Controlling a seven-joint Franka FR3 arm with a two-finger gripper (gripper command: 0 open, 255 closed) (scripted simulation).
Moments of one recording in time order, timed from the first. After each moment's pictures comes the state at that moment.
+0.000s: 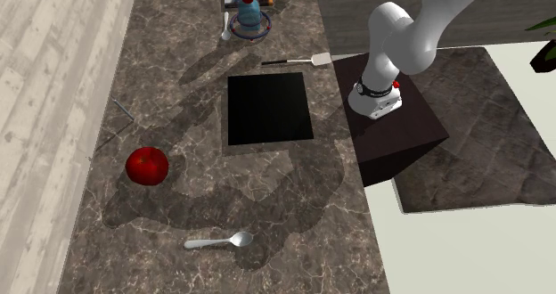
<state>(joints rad) 0.04 -0.65 -0.95 -1.94 -0.59 1.69 -0.98</state>
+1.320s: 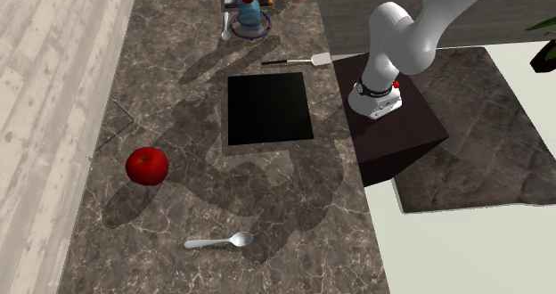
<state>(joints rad) 0.01 -0.69 -1.05 -2.19 -0.68 1.92 -0.93</state>
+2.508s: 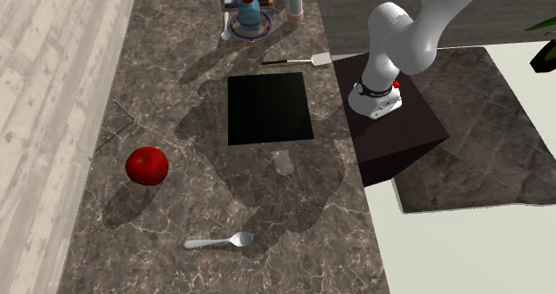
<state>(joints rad) 0.06 -0.65 -1.23 -2.34 -0.76 2.16 -0.88</state>
